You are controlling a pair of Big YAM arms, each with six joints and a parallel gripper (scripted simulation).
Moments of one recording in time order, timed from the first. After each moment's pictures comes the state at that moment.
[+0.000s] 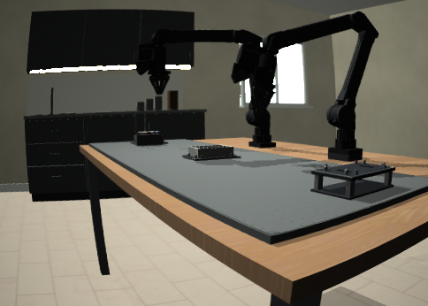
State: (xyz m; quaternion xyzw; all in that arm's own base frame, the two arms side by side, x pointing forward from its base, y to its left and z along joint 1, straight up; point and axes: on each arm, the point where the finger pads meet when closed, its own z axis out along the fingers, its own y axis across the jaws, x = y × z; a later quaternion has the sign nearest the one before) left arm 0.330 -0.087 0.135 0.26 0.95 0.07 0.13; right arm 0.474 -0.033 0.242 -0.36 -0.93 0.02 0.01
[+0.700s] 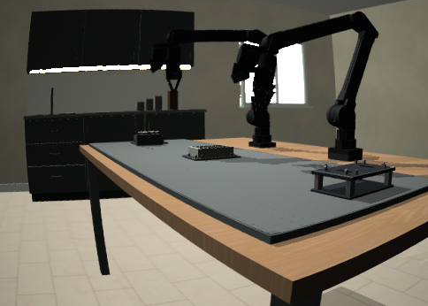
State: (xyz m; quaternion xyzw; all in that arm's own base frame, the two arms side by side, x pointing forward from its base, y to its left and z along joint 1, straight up) left arm 0.330 -0.087 0.135 0.26 0.95 0.07 0.13; right arm 0.402 -0.057 0.249 -0.15 -0.99 0.01 0.01
